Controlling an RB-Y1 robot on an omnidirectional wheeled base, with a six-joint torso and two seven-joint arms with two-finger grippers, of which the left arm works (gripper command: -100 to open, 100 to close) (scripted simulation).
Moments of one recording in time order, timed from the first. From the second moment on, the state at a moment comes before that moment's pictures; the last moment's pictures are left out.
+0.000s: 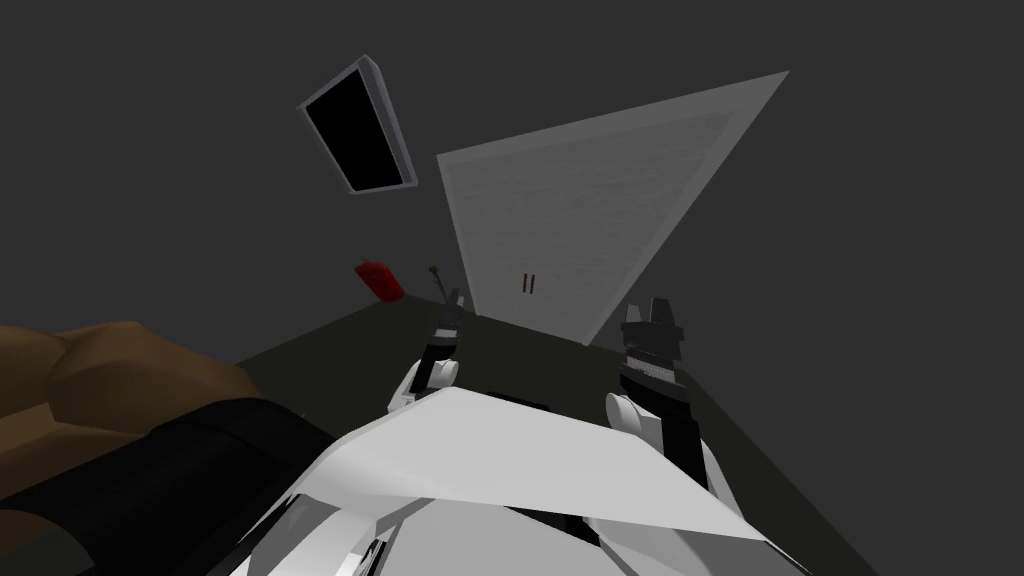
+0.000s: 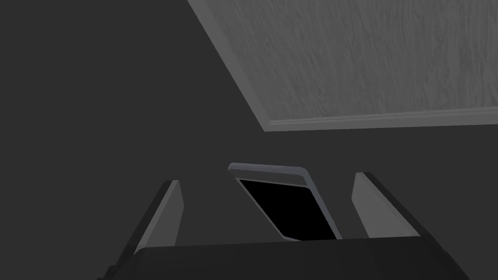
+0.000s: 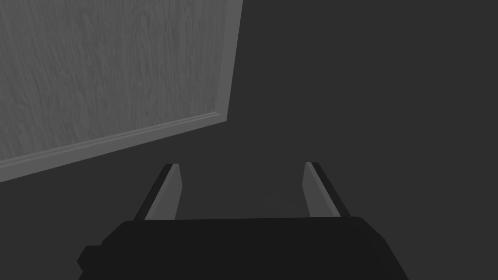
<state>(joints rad) 0.44 0.08 0.05 -2.13 0.00 -0.44 -0.17</state>
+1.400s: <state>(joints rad) 0.35 0.11 0.06 -1.82 -0.06 -0.53 -0.42</state>
